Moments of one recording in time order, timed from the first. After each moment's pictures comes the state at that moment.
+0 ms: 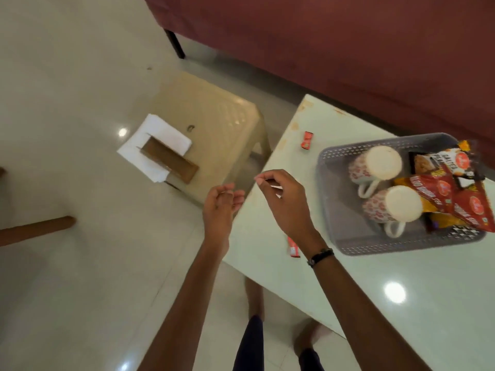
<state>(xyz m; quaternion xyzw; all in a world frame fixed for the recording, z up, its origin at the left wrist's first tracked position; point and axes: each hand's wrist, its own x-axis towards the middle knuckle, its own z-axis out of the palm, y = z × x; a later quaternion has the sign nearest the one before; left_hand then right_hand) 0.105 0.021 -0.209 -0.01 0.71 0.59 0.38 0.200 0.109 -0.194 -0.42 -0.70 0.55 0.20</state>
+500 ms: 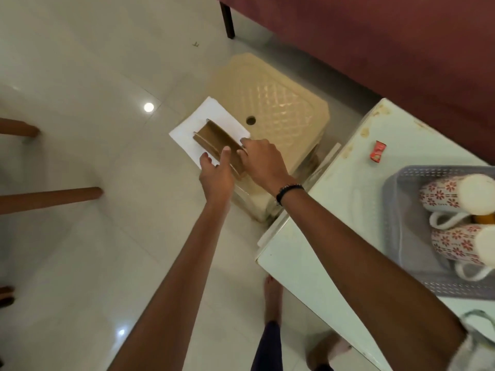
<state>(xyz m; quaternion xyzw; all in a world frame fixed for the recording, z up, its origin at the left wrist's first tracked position) -0.034 0.011 -0.232 -0.12 0.79 0.52 0.29 0.004 0.100 -0.248 -0.29 -0.91 0.29 0.00</state>
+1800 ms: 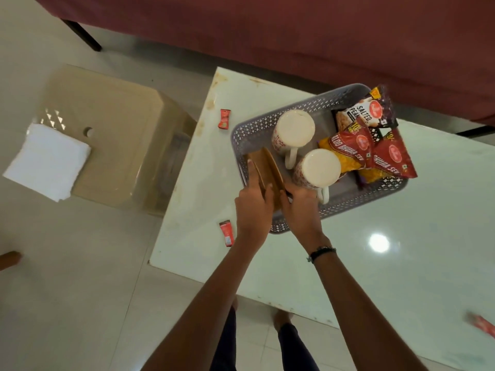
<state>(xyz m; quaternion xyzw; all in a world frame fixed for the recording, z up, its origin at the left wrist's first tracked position) 0.291 0.130 -0.258 0.38 0.84 0.25 0.30 0.384 0.165 -0.267 -0.56 -0.71 0.39 0.15</state>
